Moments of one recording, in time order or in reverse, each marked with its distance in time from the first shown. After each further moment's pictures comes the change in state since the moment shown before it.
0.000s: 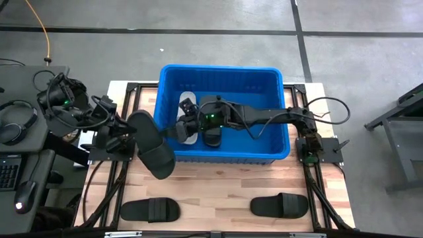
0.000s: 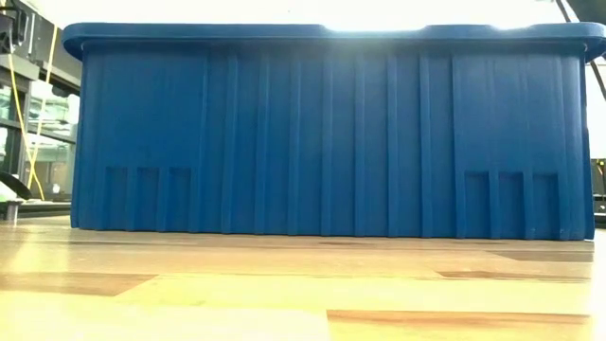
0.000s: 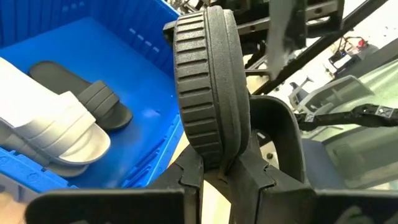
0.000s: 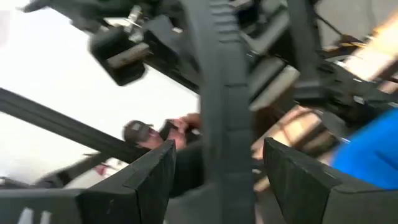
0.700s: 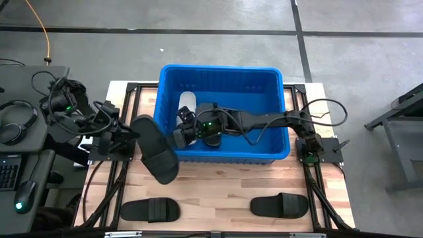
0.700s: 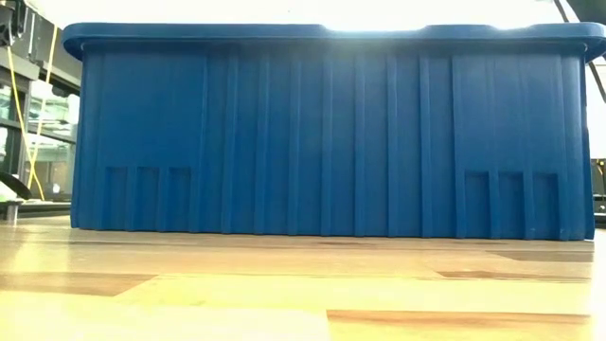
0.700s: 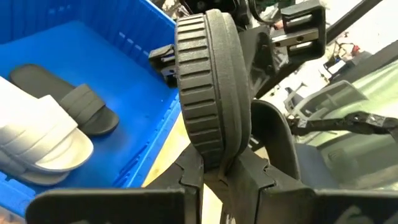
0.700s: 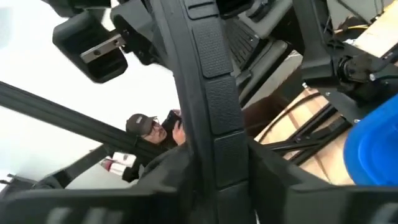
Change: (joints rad) left arm 0.001 0.057 -0.001 0.102 -0.023 0.025; right arm 0.037 0.031 0.002 0.009 0.009 0.045
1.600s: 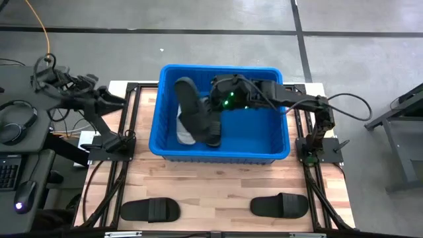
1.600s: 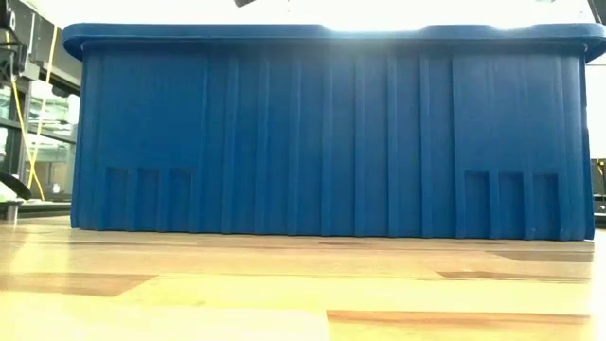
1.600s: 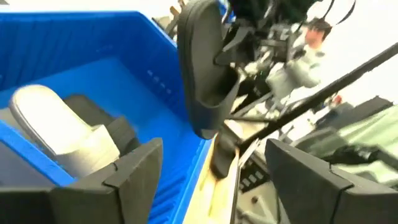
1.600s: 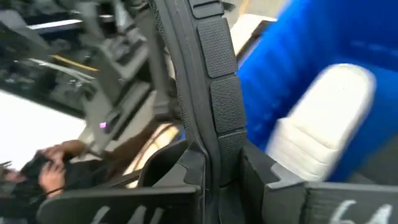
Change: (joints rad) left arm -0.001 -0.263 0.011 -0.191 -0.121 -0.038; right arm -0.138 -0.246 0.000 -0.627 0.290 -0.134
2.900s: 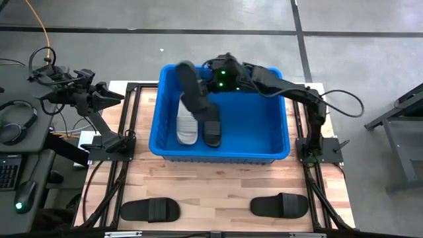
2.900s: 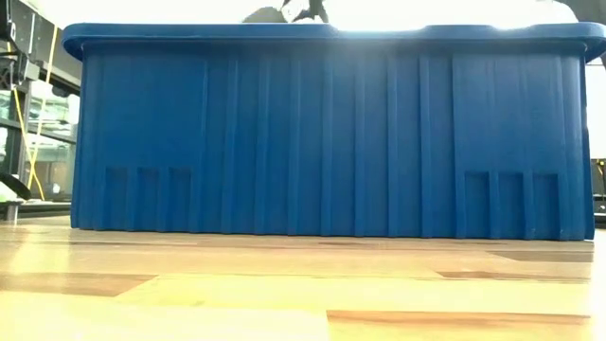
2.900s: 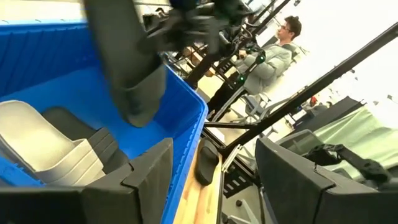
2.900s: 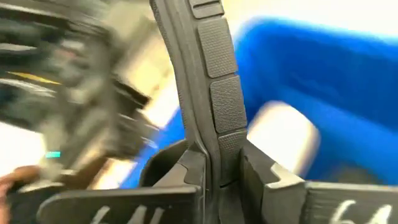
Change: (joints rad) left arm 0.000 -0.063 0.000 0.112 0.021 0.140; right arm -0.200 0.081 0.002 0.046 -0.068 -0.118
